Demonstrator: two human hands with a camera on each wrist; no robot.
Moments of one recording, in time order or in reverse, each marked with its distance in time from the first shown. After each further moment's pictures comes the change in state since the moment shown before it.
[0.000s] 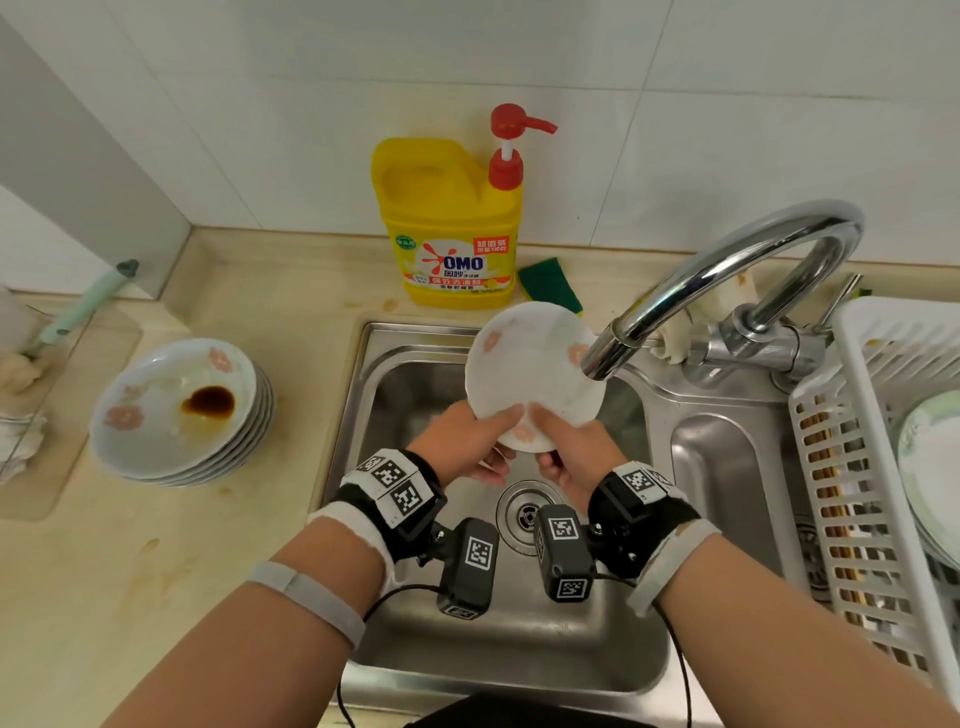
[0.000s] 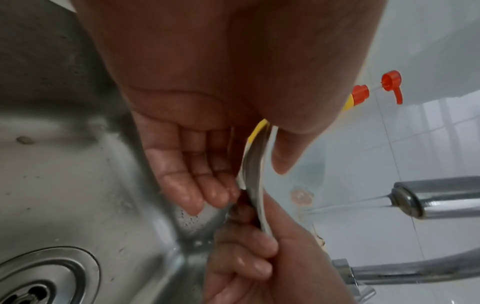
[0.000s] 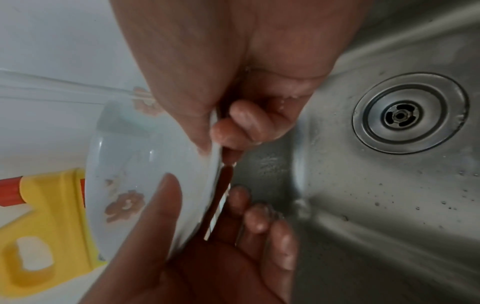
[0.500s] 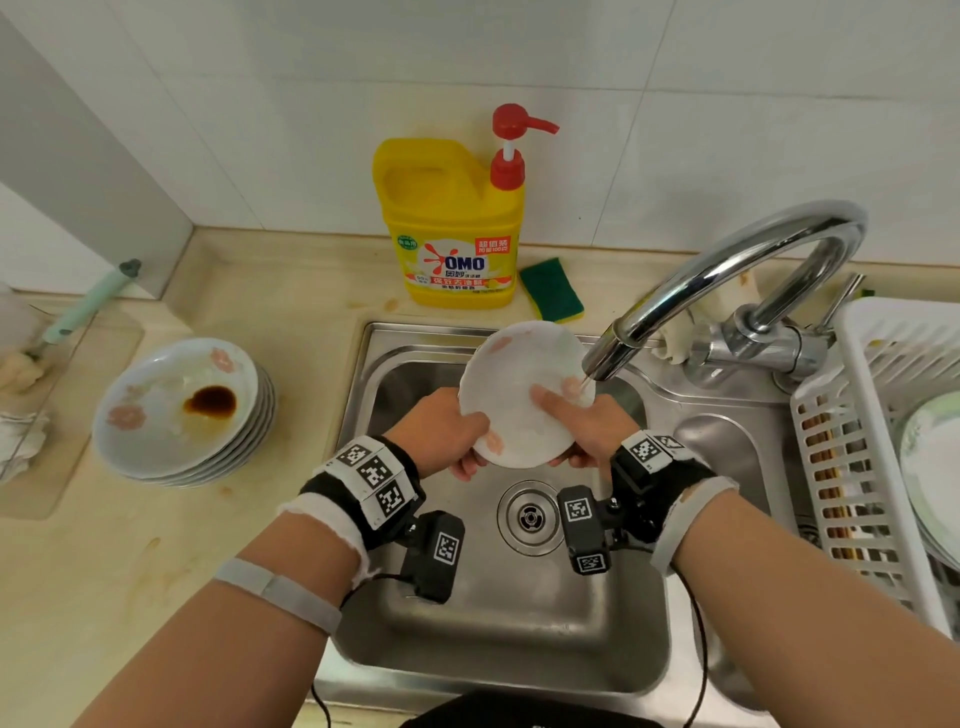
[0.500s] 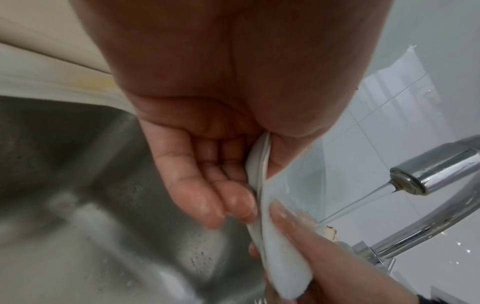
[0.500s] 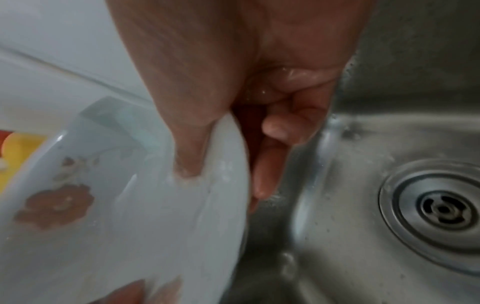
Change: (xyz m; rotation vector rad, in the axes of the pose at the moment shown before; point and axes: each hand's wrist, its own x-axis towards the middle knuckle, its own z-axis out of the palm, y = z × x) left_hand -0.007 0.011 -0.026 0.361 0.002 0.060; right_hand 0.010 -0.034 -0.016 -0.516 -0.030 -0.072
